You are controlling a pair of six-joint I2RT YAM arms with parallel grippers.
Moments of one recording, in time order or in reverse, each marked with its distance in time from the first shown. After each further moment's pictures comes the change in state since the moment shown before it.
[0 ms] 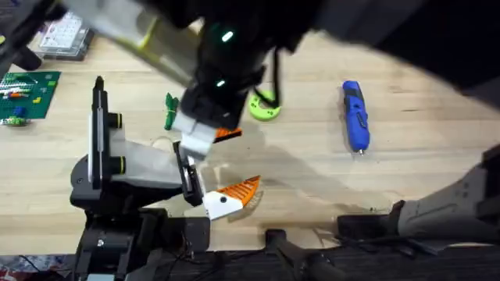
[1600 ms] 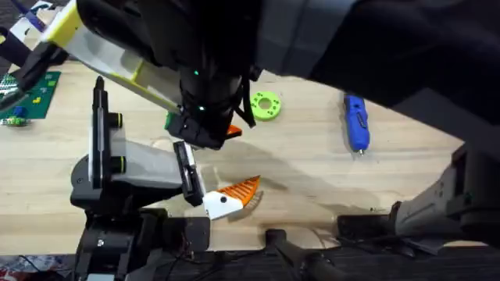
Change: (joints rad) left arm -0.002 0.000 0.000 -0.001 -0.002 -0.003; right arm 0.057 0.082 0.003 -0.010 -0.009 0.024
